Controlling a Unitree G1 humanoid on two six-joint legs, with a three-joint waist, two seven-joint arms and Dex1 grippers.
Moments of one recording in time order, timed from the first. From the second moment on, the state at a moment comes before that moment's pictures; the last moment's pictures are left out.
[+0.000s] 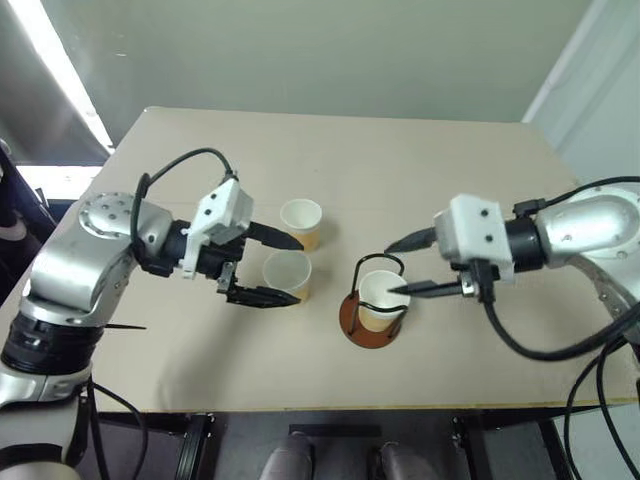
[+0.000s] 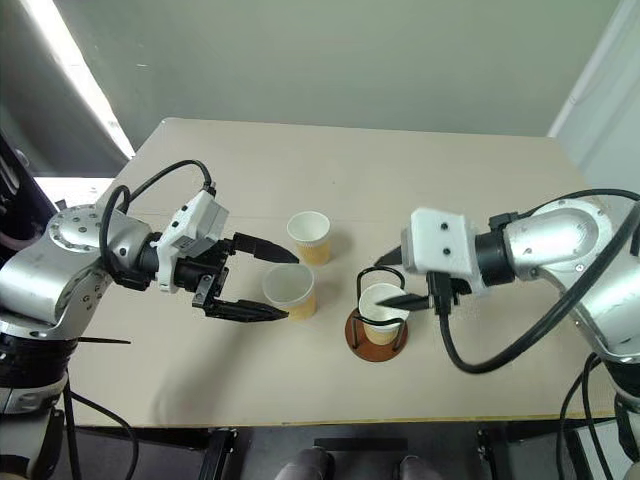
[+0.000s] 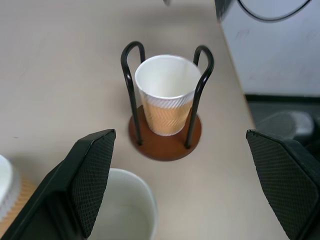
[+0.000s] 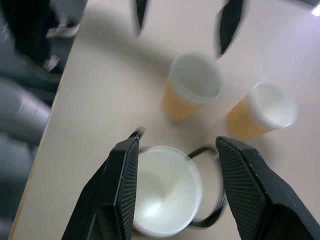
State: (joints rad) left arm -0.67 0.97 -0.06 -0.23 -0.53 0.58 -1.39; right arm -0.80 -0.94 0.12 -0.58 0.53 0.77 1.15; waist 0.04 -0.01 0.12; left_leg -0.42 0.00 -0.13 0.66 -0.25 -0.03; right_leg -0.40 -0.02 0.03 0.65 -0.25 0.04
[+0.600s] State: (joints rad) left arm -0.63 1.01 -0.19 -0.30 -0.11 0.33 -1.24; right arm -0.86 -0.99 -0.02 -0.55 0.86 1.01 1.12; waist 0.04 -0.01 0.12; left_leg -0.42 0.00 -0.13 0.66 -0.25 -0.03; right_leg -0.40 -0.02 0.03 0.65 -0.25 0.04
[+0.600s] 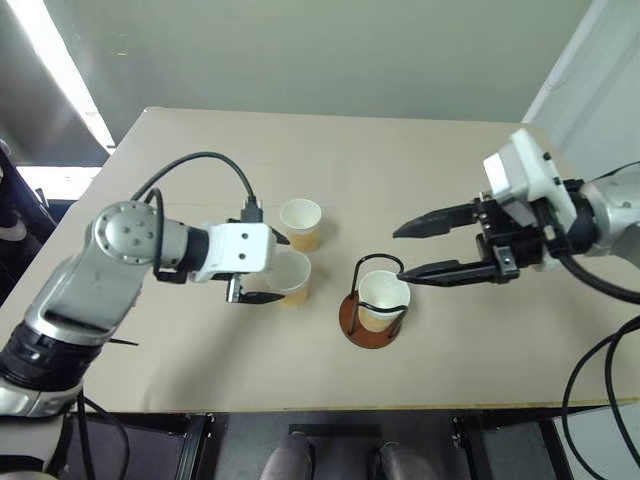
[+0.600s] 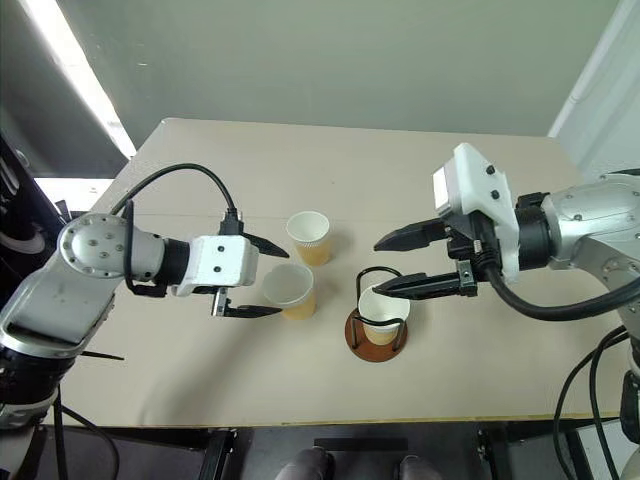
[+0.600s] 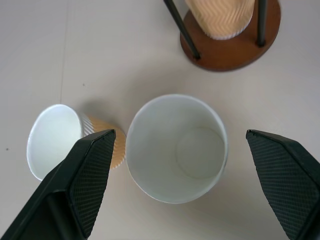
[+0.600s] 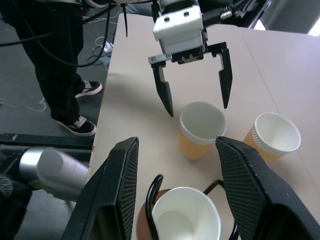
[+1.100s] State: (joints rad) left arm -0.64 1.00 -0.26 -0.30 0.01 0.30 -1.24; right arm -0.86 -1.08 -0.03 -0.54 0.90 1.02 1.12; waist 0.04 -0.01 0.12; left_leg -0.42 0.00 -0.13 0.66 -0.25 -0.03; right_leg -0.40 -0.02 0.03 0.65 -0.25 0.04
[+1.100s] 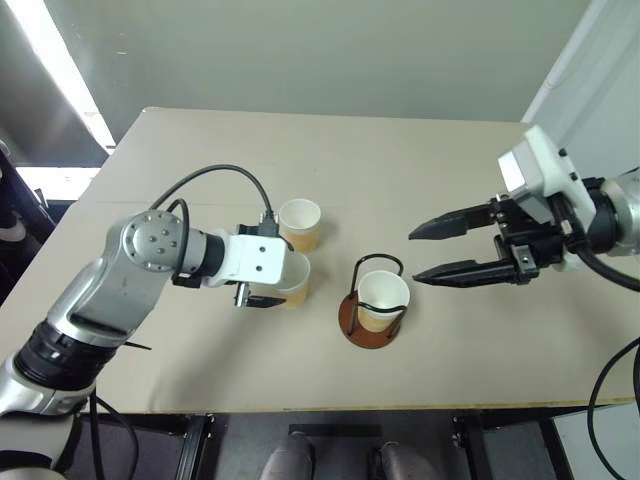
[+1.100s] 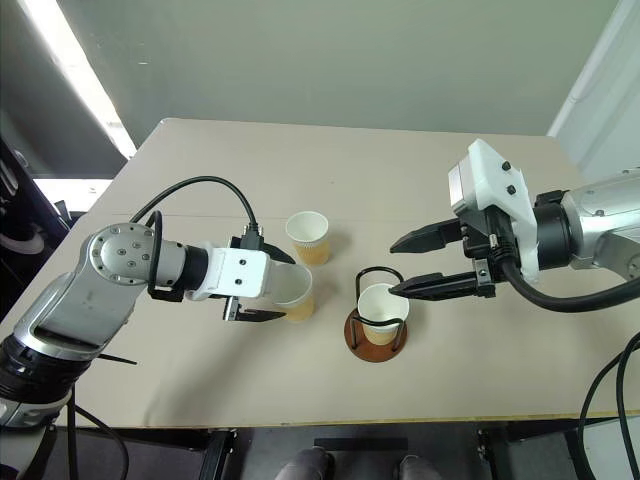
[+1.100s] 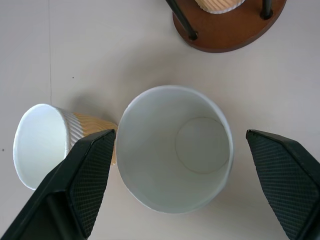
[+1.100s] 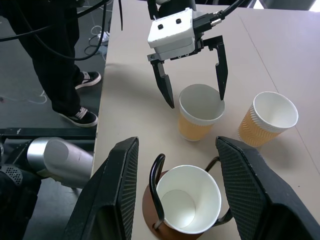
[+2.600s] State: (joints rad) left arm -0.73 0.98 -0.25 -0.22 -0.18 0.29 -1.53; right arm -0.78 -1.17 -0.05 -0.49 0.90 0.97 1.19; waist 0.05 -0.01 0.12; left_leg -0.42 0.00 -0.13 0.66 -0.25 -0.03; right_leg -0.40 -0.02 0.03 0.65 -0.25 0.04
